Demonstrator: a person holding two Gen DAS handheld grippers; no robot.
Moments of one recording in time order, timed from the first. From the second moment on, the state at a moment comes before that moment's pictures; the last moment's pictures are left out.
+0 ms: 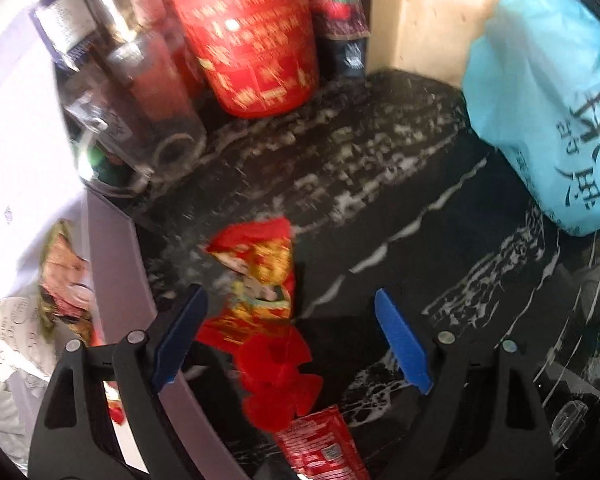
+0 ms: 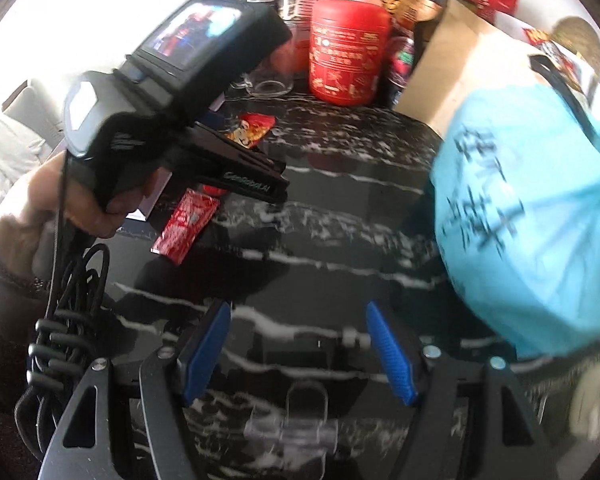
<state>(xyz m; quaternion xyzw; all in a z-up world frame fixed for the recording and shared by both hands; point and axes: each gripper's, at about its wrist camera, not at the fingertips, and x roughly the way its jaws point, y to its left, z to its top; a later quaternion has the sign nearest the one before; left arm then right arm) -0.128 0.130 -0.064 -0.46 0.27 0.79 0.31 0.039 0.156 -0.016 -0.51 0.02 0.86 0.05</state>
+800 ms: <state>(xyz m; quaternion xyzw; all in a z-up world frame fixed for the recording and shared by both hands) -0.049 0.073 -0.056 -0.49 0.18 0.80 0.28 0.107 0.148 -0.053 -0.49 0.04 0.87 -0.04</state>
